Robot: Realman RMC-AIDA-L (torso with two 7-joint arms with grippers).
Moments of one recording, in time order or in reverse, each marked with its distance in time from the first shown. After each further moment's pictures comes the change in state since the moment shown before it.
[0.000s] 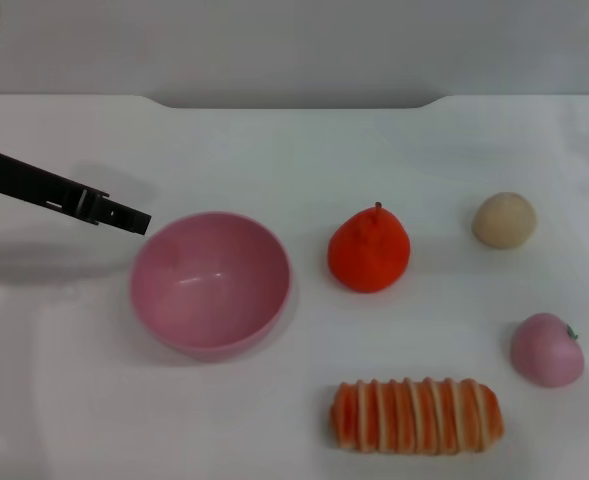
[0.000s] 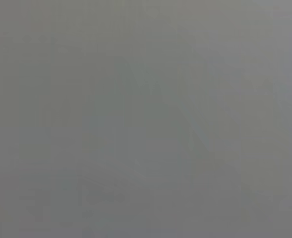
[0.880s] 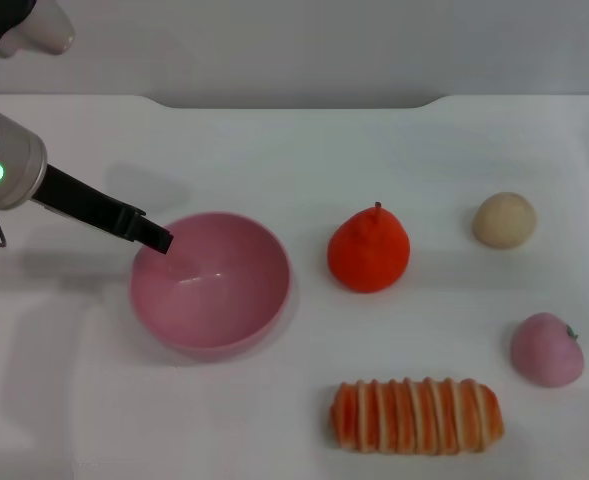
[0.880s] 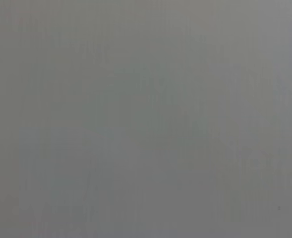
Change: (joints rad) left arm -0.041 -0.066 0.112 0.040 0.161 -0.011 -0.154; right arm -0.056 -0.012 -0.010 0.006 -0.005 -0.008 0.002
